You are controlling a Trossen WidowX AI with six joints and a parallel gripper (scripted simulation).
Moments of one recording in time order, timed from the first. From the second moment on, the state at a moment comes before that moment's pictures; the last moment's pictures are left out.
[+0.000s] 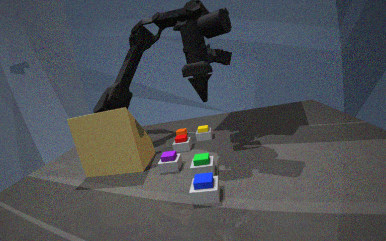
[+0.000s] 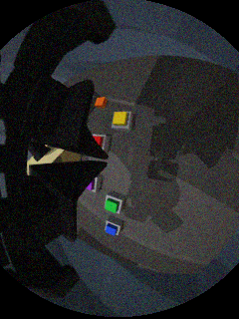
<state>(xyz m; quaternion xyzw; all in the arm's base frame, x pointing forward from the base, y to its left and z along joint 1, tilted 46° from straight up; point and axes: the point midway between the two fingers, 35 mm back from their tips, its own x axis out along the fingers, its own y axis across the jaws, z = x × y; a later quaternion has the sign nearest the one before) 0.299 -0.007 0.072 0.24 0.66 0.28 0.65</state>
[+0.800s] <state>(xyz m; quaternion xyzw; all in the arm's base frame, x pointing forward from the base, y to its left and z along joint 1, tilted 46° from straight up) 0.259 0.106 0.095 0.25 0.66 0.30 0.64</state>
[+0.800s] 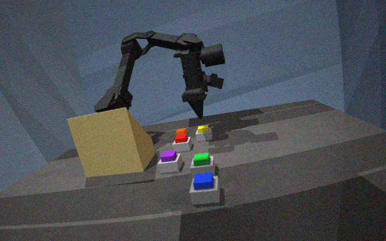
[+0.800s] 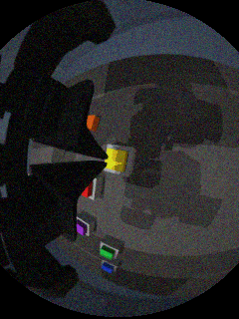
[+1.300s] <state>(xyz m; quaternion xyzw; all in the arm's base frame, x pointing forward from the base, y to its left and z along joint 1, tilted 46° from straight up) 0.259 0.123 0.080 0.25 0.66 0.30 0.64</state>
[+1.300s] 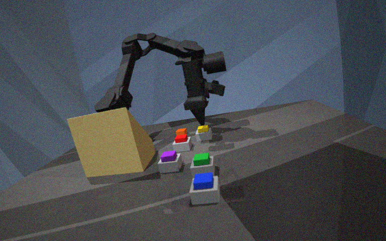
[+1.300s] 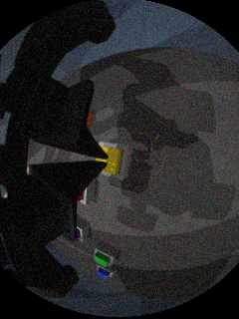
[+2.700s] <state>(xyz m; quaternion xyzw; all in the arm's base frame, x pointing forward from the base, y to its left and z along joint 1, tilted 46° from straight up) 0.248 0.111 0.156 0.25 0.67 0.29 0.64</state>
